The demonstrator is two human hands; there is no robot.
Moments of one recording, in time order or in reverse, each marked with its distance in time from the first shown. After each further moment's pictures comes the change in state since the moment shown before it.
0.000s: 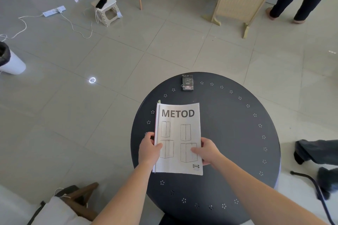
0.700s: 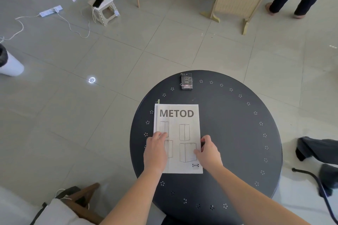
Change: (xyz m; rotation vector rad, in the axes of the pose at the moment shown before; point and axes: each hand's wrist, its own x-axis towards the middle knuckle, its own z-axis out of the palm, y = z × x) left_hand -0.026 0.017 0.015 0.505 0.062 0.369; right_hand 0.002 0.023 0.014 -0.309 0.300 -0.119
